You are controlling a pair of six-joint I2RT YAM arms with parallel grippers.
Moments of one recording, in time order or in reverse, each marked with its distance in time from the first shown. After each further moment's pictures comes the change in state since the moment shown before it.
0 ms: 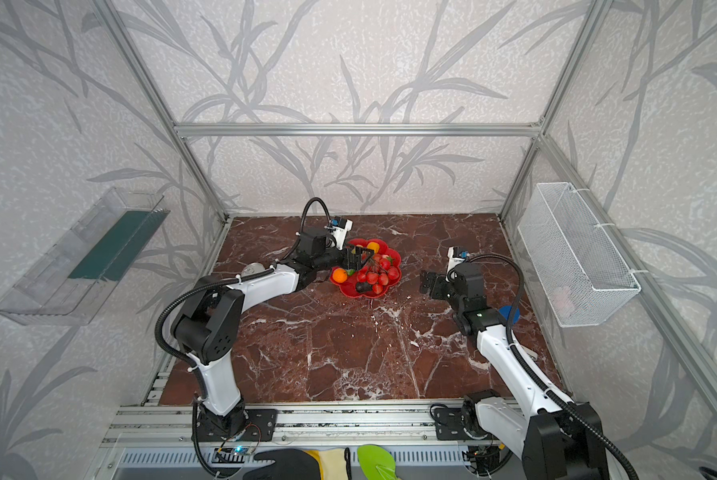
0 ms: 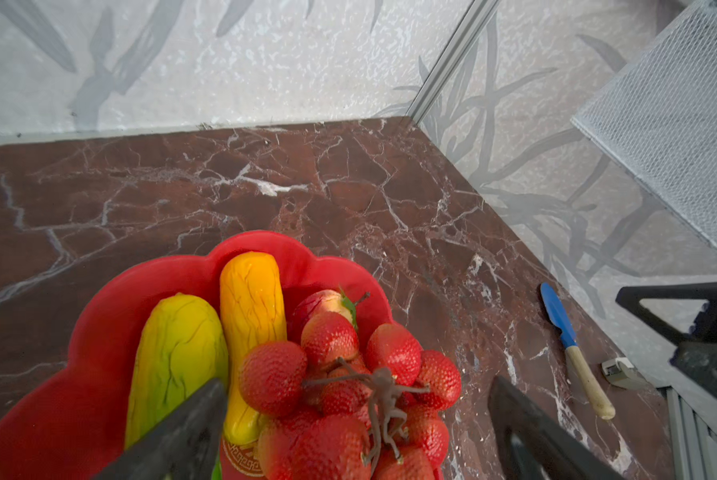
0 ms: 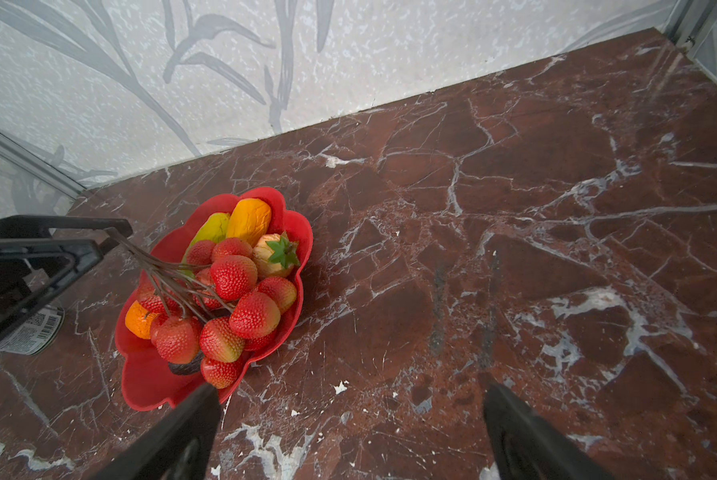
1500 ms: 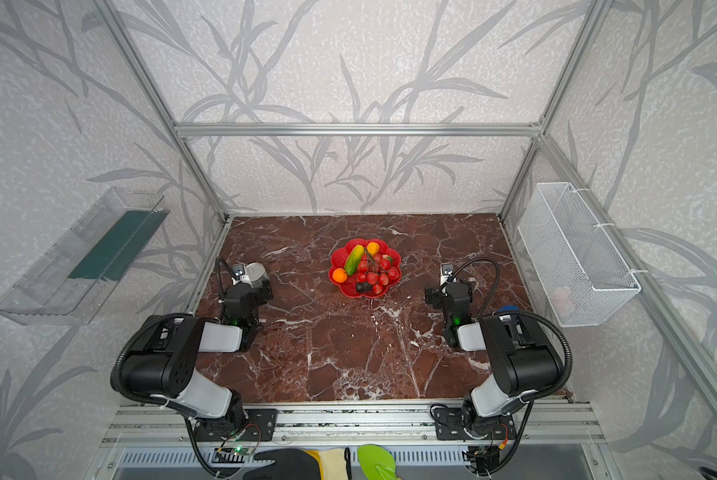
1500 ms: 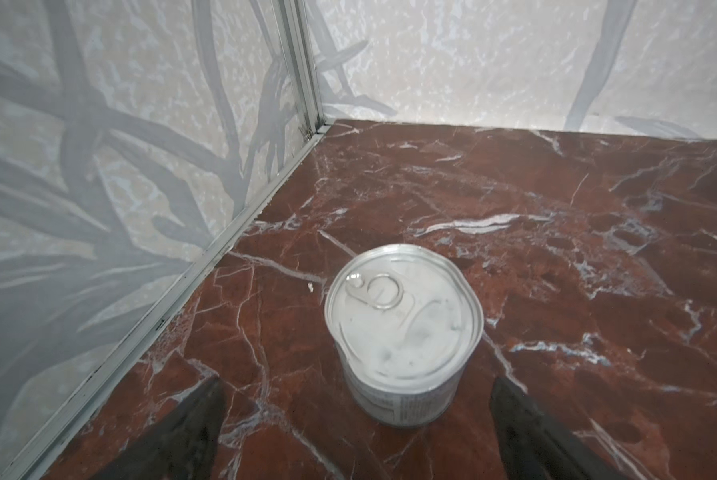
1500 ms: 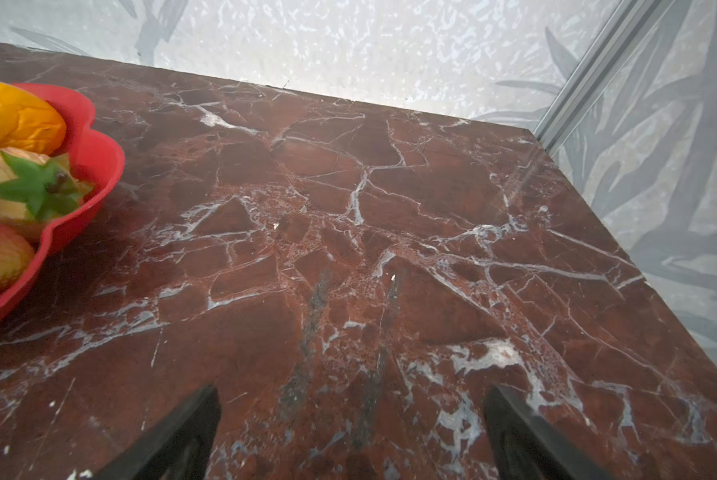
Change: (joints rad) left arm 0.437 -0.294 -0.865 0.615 -0.818 0.256; right arm -0.025 0.526 -0.278 0.931 0.267 -0.418
